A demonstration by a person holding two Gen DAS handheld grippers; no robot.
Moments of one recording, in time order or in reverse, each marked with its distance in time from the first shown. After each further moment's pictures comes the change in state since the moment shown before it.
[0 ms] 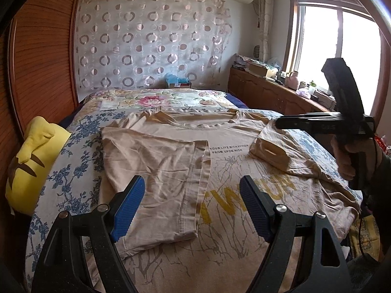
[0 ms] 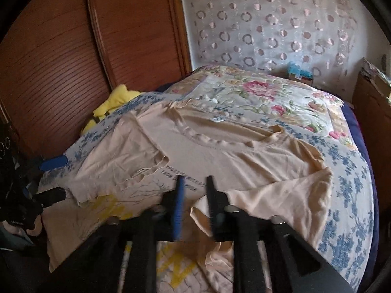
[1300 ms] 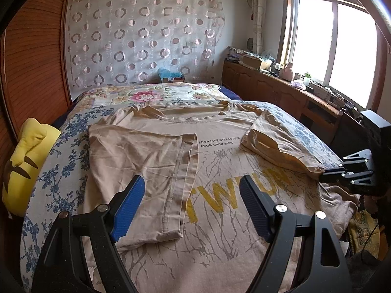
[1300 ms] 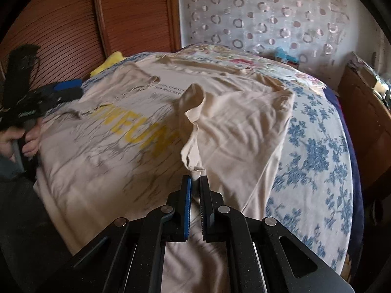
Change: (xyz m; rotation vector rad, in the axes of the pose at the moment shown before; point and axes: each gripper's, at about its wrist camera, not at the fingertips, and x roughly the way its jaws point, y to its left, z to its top) left arm 0.009 -0.014 0.000 0.035 0.038 -0.026; right arm -0.065 0.014 -0.112 -0.053 0.131 -0.070
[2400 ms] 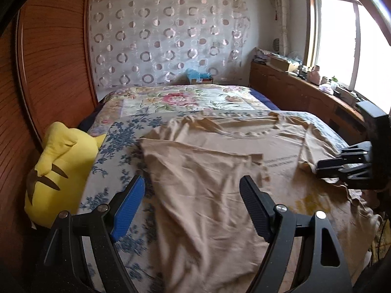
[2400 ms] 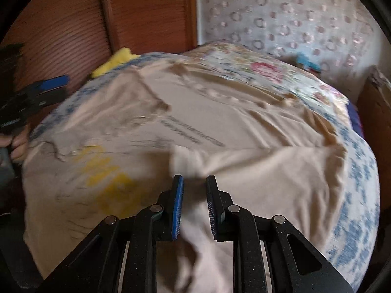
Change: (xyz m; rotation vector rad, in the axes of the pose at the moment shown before) left arm 0.022 0.083 0.031 -0.024 0.010 0.156; right arm 0.088 0.036 0.094 -0.076 0.010 0.069
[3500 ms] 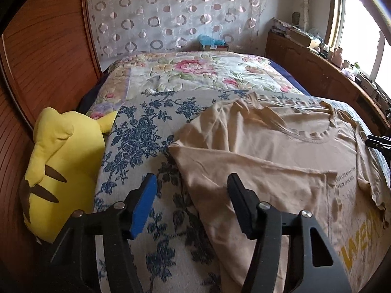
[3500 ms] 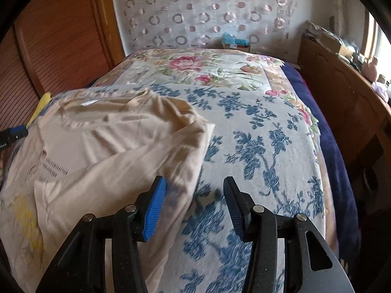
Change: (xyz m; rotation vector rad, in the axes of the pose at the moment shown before) left arm 0.107 0.062 0.037 -0.018 0.226 0.037; right arm -0.009 -0.136 -0.018 0.355 -0.008 -0.261
